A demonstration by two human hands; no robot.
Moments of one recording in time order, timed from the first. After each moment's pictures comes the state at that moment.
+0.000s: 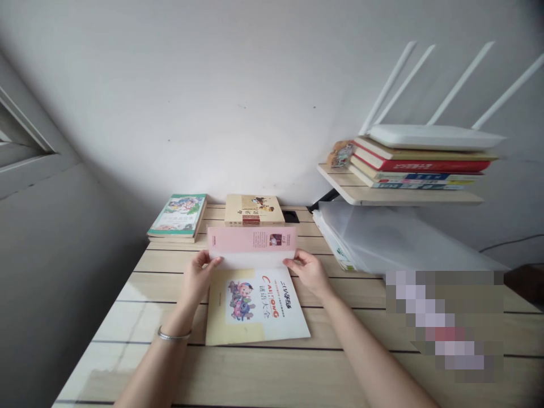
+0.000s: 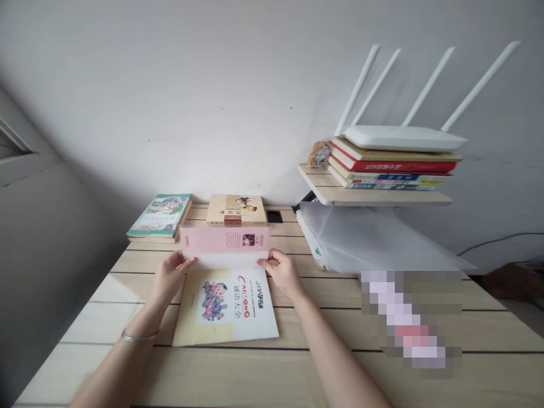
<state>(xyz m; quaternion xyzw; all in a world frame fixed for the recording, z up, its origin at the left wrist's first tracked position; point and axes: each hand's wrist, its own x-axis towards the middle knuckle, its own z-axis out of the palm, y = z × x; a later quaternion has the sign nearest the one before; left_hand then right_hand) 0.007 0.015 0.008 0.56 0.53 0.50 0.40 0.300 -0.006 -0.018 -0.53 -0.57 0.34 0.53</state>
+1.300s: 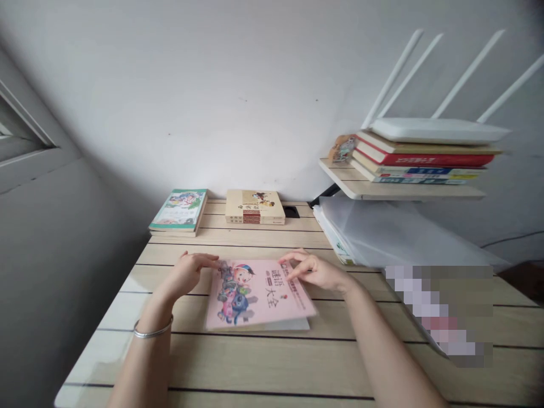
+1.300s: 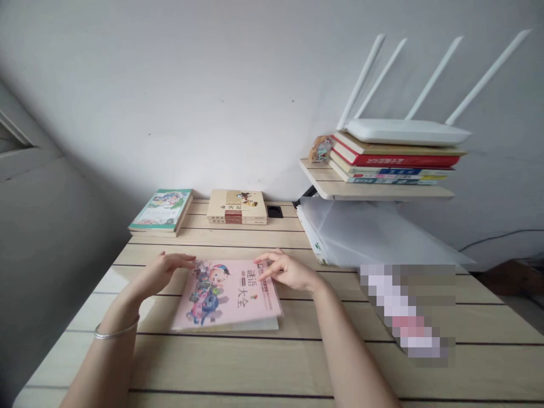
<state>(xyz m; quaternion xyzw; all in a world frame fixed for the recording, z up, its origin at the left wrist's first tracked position) -0.032 0.008 0.045 0.79 0.50 0.22 0.27 0.329 -0.024 0.030 -0.41 -0.78 0.39 0.25</state>
